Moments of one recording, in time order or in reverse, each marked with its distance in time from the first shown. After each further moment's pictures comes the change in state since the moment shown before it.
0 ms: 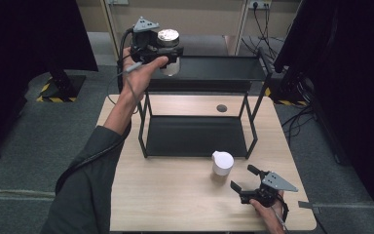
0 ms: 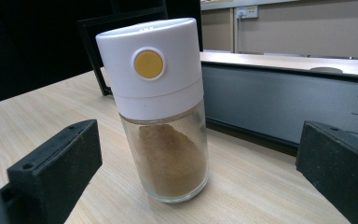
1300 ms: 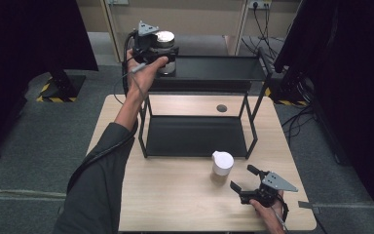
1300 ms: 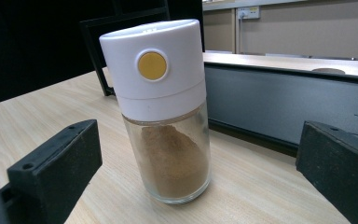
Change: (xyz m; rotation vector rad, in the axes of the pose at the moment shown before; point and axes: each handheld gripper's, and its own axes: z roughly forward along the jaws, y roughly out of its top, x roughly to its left) left arm 0.006 -0.019 0.027 -0.006 0.104 -0.007; right arm 0.000 0.000 0.000 -0.001 0.007 -0.002
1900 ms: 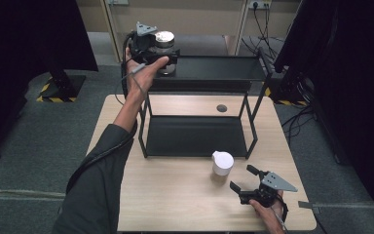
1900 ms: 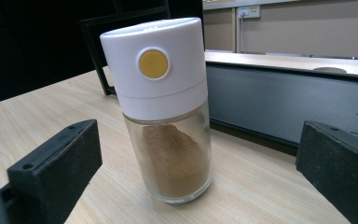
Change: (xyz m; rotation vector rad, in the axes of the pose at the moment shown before) left arm -0.005 0.000 -0.004 0.006 0.040 -0.045; right arm 0.000 0.000 0.001 0.003 0.000 0.000
